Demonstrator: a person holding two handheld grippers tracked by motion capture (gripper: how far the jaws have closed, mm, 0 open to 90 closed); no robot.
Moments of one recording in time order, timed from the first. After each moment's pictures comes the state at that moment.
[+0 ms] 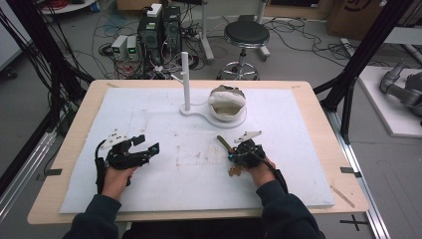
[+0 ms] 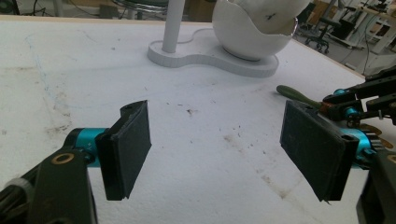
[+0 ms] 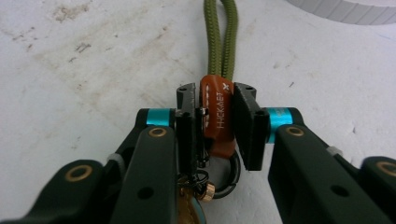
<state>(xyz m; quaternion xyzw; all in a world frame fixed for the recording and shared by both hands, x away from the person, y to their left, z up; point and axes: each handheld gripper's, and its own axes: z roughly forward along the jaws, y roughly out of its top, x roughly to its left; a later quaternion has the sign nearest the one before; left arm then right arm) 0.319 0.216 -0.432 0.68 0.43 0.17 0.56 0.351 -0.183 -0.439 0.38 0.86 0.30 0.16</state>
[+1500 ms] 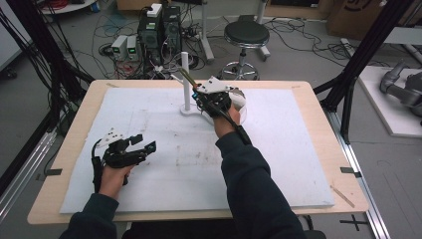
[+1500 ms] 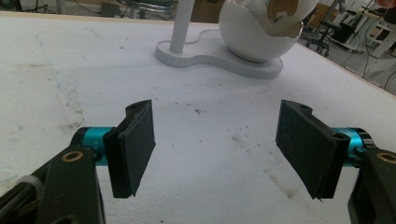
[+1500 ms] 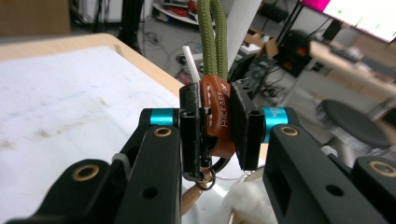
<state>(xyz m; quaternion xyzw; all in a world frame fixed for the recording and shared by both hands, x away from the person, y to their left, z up) 0.322 0.225 -0.432 0.68 0.44 0.17 0.57 0.418 -0.074 -0.319 0.28 0.77 0.44 0.37</state>
